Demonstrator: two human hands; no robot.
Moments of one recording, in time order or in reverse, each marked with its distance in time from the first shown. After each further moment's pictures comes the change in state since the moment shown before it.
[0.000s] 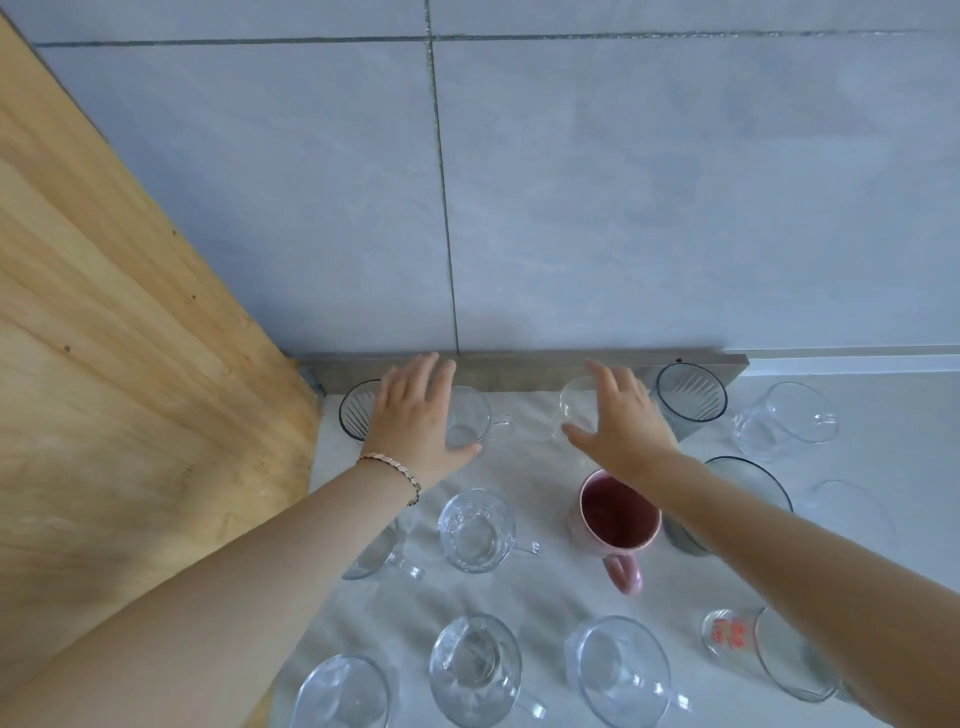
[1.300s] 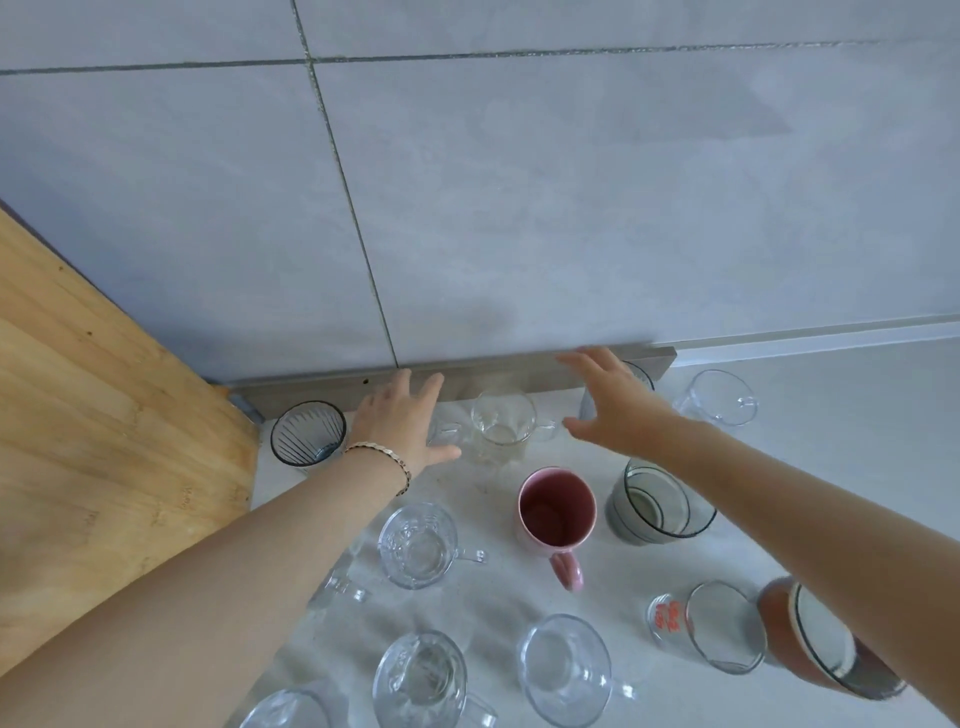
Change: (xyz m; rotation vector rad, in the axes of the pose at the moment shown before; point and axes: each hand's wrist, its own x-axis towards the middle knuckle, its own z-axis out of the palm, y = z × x) left_hand 0.029 0.046 -0.008 0.082 -0.295 -0.034; right_hand 0.001 0.054 -0.043 0.030 -0.054 -0.107
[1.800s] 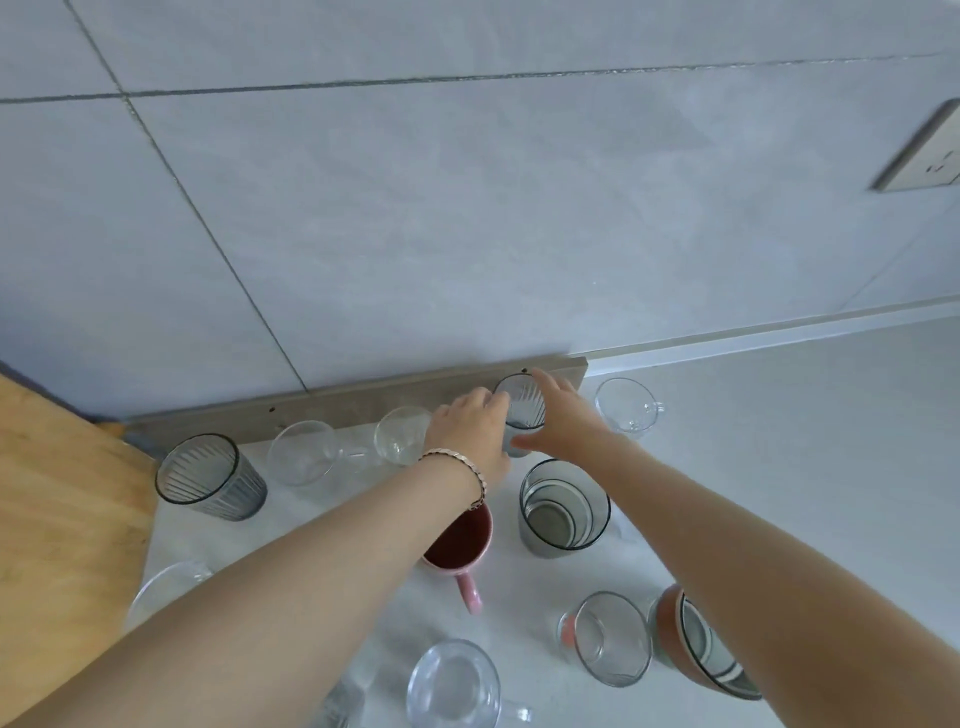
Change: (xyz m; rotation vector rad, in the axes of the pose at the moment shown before) left_hand 0.018 0.157 0.001 -0.063 0.024 0.241; right_hand 0.001 0.065 -0.001 0.160 -0.047 0.283
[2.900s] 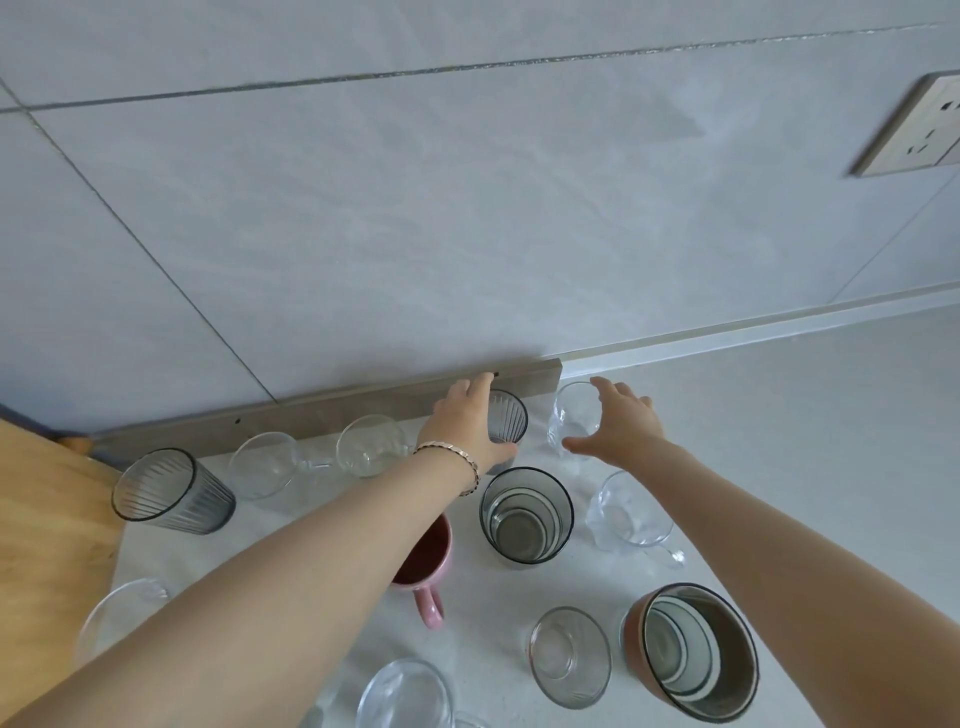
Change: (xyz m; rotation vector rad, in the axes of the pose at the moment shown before) left_hand 0.033 0.026 0.011 -0.308 -0.018 -0.128; right_hand 0.001 0.086 -0.029 -0.058 0.074 0.189
